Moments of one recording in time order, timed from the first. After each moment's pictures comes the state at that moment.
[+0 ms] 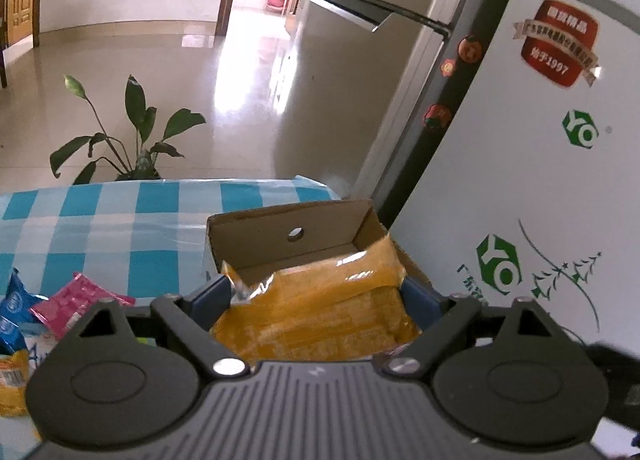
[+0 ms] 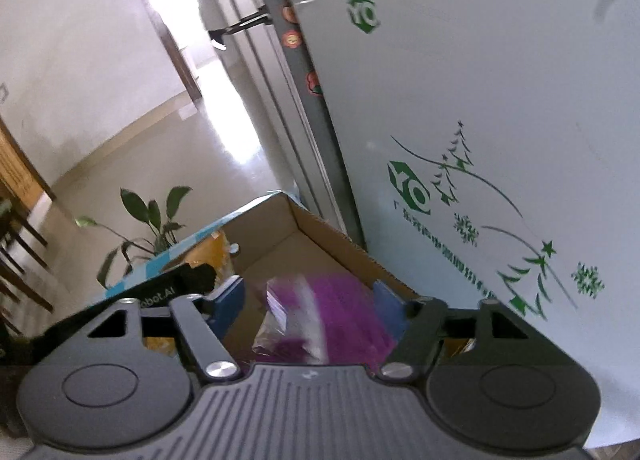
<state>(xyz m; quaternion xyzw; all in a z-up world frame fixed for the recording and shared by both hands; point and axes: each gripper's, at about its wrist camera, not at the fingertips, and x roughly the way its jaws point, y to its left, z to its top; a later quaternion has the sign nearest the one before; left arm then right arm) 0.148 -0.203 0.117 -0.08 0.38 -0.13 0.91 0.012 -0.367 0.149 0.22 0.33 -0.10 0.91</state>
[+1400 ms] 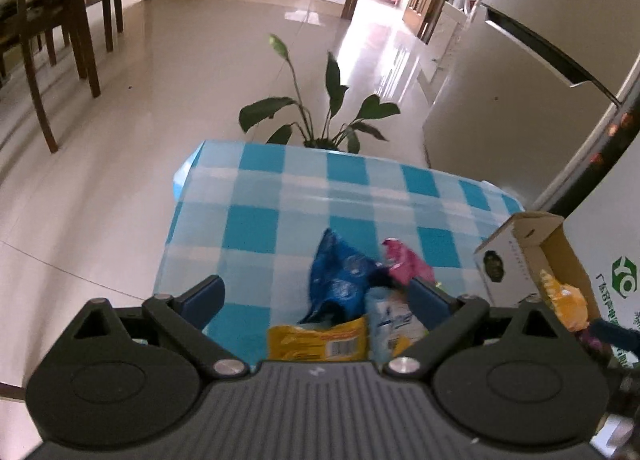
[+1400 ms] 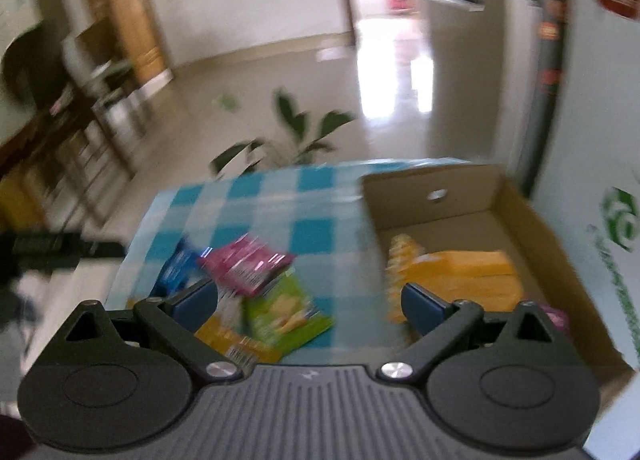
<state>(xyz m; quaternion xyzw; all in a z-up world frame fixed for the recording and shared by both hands) 0.109 0.056 0.101 -0.12 0.43 0.01 0.90 0.038 -0.204 0.121 0.04 0.38 0.13 0.92</state>
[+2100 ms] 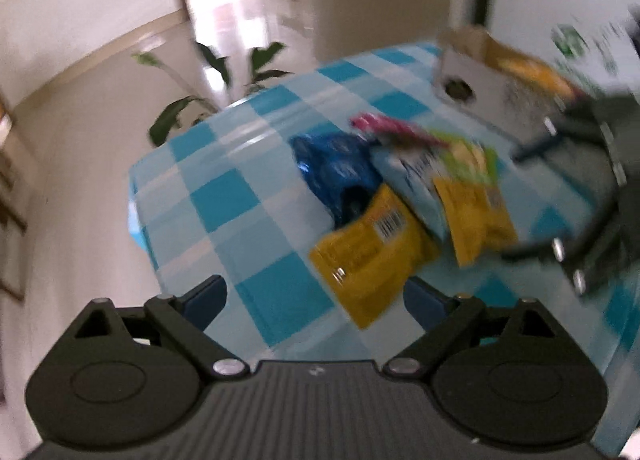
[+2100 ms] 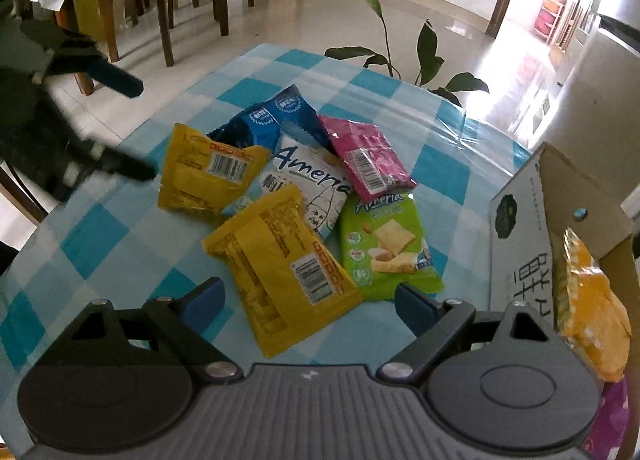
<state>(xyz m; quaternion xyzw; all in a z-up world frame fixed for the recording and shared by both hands) 0.085 0.061 0.044 0.16 0.43 -0.19 0.87 0.041 -0.121 0.049 -0.18 0.42 0.25 0.85</state>
